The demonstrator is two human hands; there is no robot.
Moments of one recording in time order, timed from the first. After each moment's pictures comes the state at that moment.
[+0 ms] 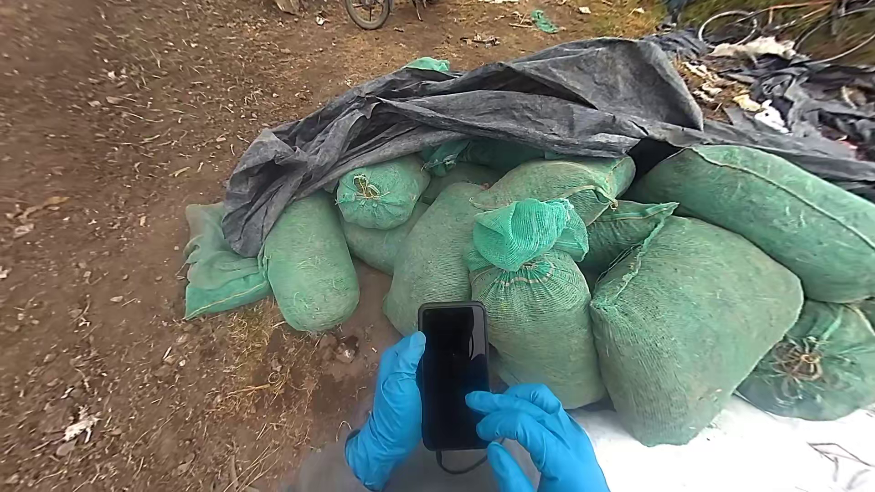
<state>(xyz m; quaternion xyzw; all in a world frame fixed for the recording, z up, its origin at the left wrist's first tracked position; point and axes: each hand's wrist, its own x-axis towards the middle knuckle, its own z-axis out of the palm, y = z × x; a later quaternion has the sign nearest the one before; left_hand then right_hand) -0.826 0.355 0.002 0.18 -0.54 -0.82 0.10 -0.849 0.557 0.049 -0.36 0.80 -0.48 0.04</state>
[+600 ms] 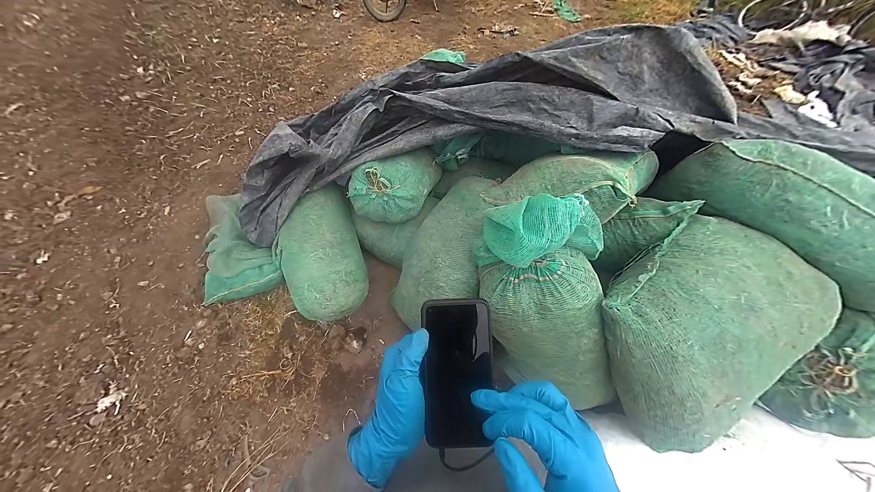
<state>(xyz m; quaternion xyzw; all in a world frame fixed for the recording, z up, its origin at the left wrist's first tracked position) -0.817 0.360 -0.003 0.18 -0.55 -0.81 0.12 -0.850 0.568 0.046 -0.37 0.79 -0.49 0.05</state>
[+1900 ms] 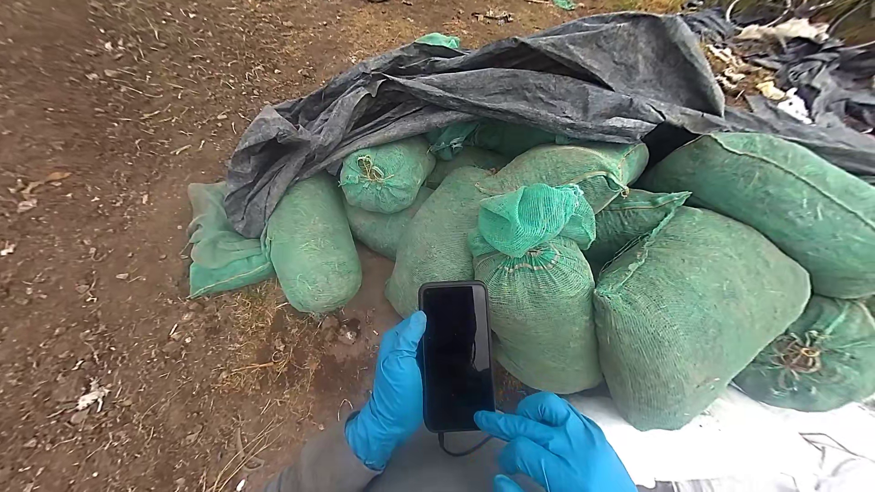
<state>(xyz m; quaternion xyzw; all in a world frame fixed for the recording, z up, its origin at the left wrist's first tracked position) -0.820 0.360 0.014 0.23 -0.51 -0.83 0.09 -0.837 0.580 0.061 -0.45 0.82 -0.35 0.09</state>
